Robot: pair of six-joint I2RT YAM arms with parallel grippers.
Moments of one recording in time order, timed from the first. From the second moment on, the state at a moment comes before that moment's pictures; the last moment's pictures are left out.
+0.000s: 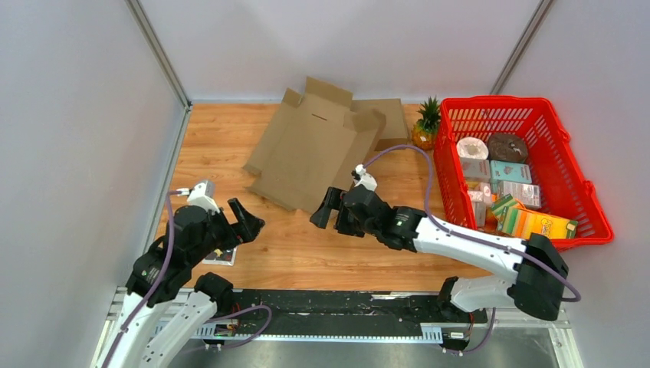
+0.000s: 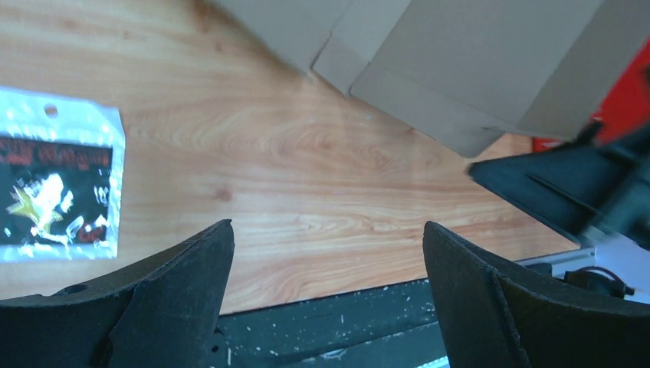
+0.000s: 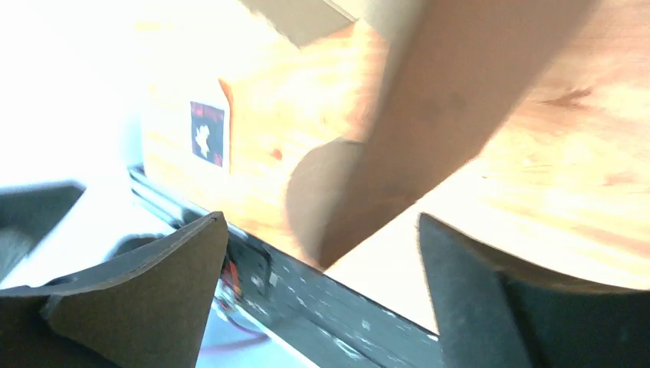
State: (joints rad) left arm -0.45 0.41 0.85 -0.96 -0.03 -0.67; right arm 1.03 1.31 0.89 -0.24 0.20 1.16
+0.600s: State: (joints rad) left arm -0.29 1.04 0.67 -0.52 0.04 -1.18; right arm 0.91 1.15 1.23 -0.67 0.25 0.39
